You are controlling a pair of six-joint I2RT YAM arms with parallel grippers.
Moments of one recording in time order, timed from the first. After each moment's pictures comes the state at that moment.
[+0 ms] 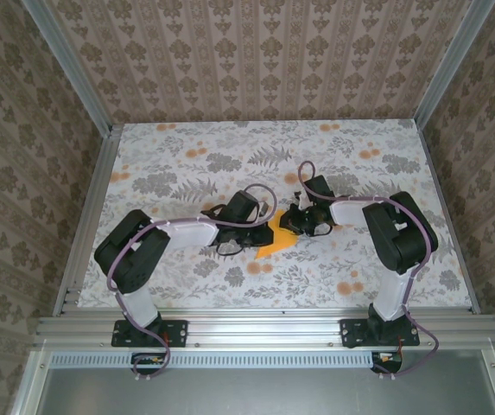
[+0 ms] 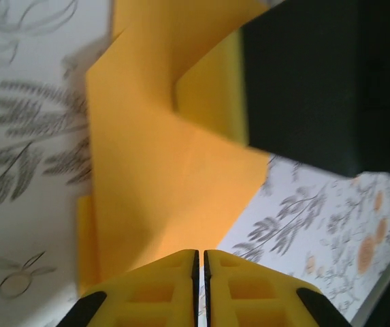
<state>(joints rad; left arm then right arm) -0.82 1.76 0.92 -0.05 0.40 -0.71 0.36 1.86 0.92 -0.13 -0.56 0.73</state>
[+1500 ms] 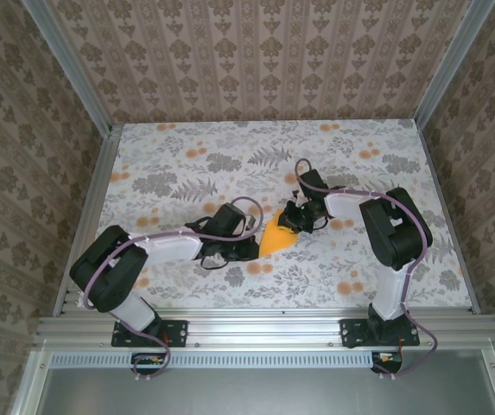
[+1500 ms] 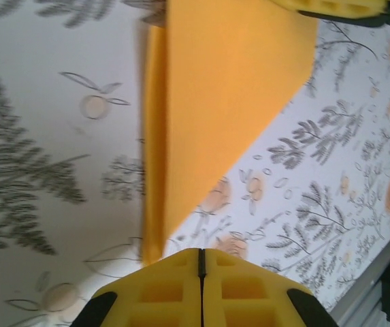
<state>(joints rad) -0.83 1.57 0.73 -0.13 0.39 -0.70 0.37 1.91 1.04 -0.33 -0.50 0.76</state>
